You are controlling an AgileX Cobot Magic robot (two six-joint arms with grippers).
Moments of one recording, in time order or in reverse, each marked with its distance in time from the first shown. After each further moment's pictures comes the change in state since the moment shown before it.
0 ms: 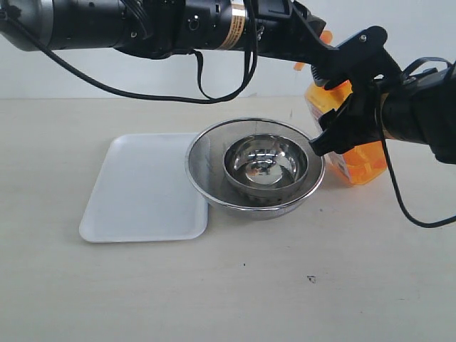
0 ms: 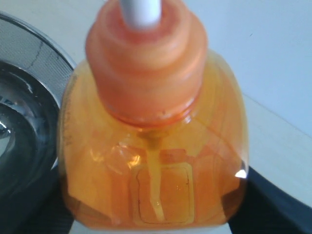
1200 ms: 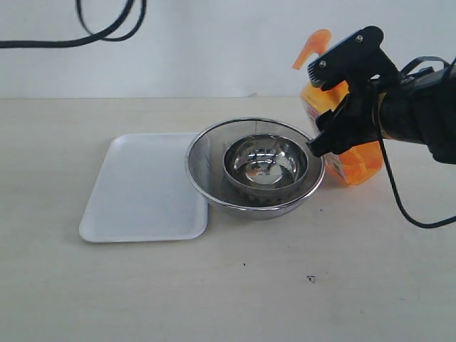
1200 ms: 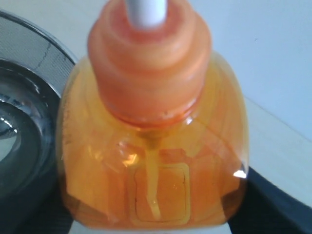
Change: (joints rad) left arm 0.000 -0.435 0.259 0.025 0.319 0.147; right arm 0.002 0.001 -0.002 0.007 0.008 -0.032
